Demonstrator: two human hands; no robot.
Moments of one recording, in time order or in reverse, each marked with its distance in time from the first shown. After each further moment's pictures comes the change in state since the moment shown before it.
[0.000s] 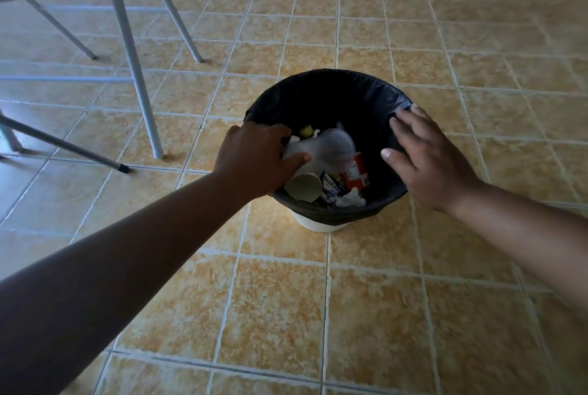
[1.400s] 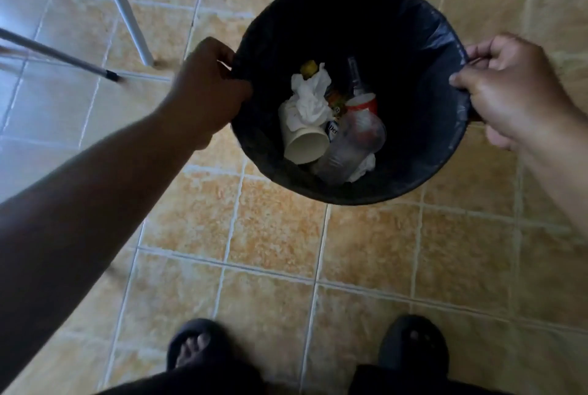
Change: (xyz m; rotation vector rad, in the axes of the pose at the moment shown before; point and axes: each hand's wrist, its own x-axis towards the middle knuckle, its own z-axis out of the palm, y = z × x) left_hand -0.019 -0.023 -0.017 -0.829 -0.121 -0.787; right_hand 0.017 0.010 -0.022 0.683 -0.011 0.636
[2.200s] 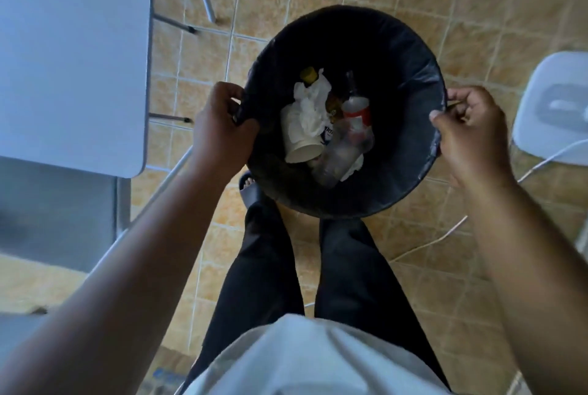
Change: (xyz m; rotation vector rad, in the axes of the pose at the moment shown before) left_hand -0.334 0.274 -0.176 0.202 0.038 -0.127; right_hand -0.288 -0.272 -0.224 -0.087 0.013 0.134
